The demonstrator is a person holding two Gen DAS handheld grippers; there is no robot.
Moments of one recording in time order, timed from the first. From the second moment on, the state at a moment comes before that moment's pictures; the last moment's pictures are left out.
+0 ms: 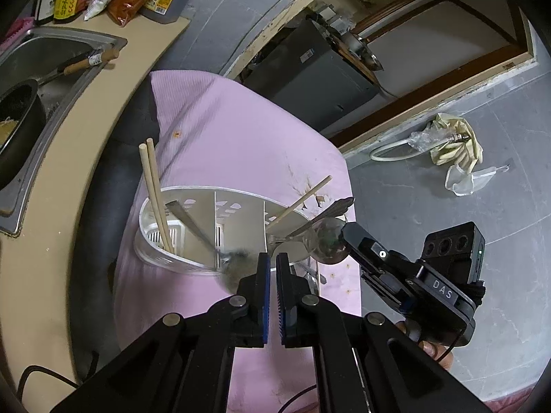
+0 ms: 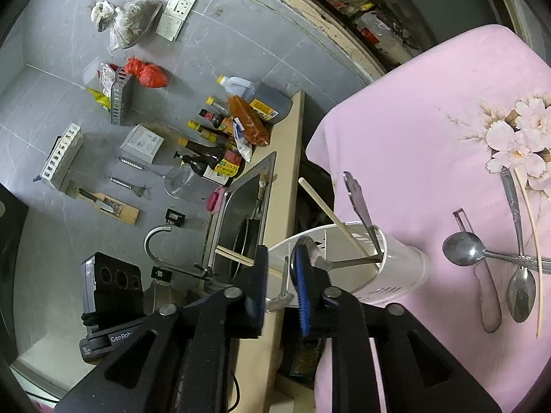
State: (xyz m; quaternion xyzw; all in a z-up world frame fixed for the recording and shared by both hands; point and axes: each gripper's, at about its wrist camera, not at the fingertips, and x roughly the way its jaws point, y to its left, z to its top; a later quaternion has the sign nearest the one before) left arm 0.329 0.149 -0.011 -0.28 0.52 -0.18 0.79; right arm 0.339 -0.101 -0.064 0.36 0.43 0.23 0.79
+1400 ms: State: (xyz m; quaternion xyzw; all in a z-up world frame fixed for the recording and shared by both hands) left arm 0.257 0.082 0.059 -0.11 0.27 -0.11 0.95; right arm 0.245 -0.187 0.039 0.18 0.24 0.12 0.95
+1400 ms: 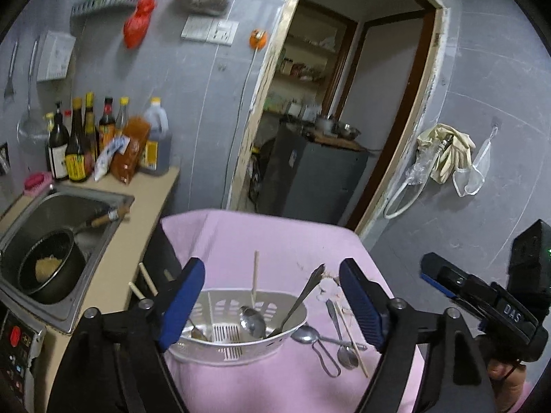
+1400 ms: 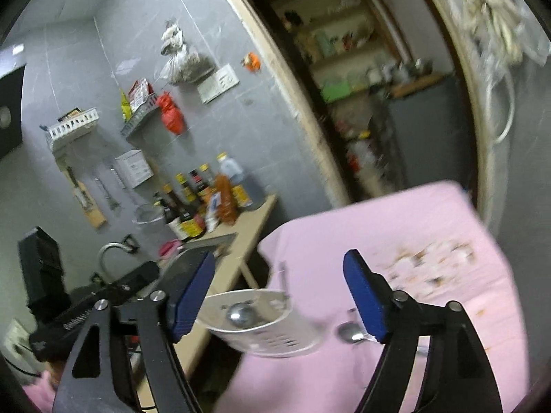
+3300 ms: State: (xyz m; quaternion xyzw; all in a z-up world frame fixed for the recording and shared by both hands) left arm 0.254 -0.080 -0.129 -0.11 0.41 -0.04 0.90; right arm 0.284 -0.310 -0.114 0.06 0.40 0.12 0.91
